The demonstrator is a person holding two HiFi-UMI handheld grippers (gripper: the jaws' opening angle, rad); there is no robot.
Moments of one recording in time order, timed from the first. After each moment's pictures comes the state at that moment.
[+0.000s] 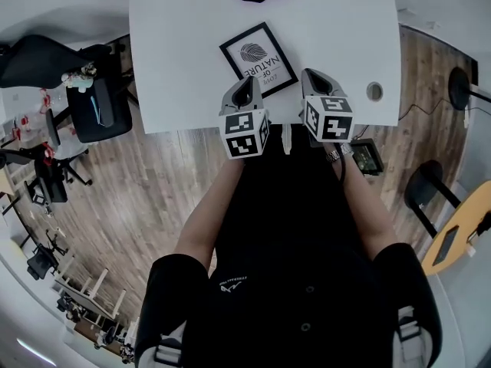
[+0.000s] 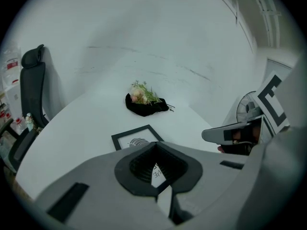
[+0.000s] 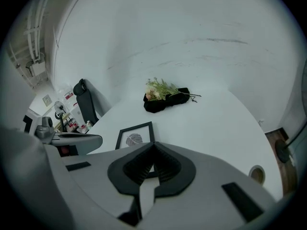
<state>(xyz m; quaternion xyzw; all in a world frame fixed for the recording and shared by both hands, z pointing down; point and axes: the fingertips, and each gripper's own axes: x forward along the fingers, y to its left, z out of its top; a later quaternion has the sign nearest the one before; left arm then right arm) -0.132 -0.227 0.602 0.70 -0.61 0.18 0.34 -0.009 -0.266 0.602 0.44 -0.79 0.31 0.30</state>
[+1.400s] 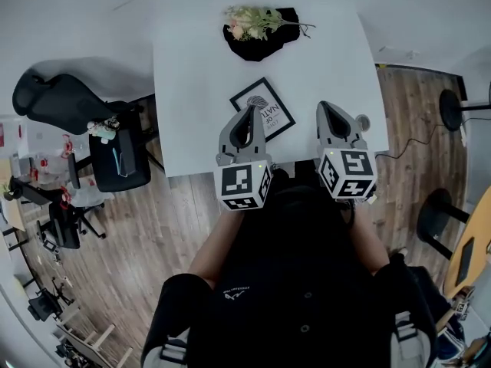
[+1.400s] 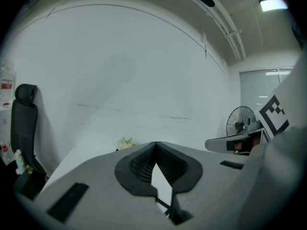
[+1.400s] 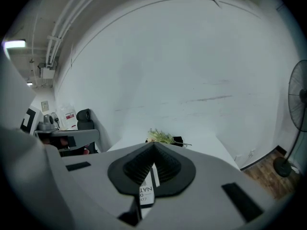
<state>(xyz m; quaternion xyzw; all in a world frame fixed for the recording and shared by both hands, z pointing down) -0.126 -0.229 0.390 0.77 -0.61 0.05 0.15 0.018 -0.250 0.403 0.52 -0.82 0.18 0.14</state>
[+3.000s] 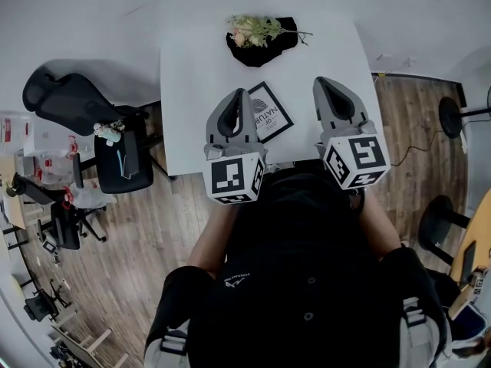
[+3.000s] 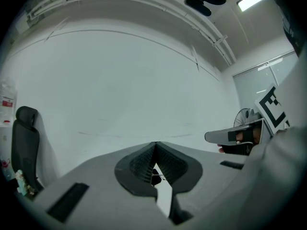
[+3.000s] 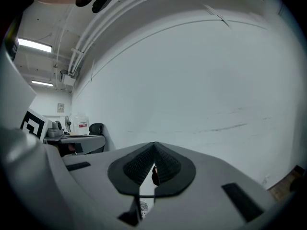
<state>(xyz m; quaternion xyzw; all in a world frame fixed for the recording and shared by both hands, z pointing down) -0.131 -0.225 0.302 0.77 -0.63 0.01 0.05 0.008 -0.256 0.296 0.47 -0.88 0.07 0.05</state>
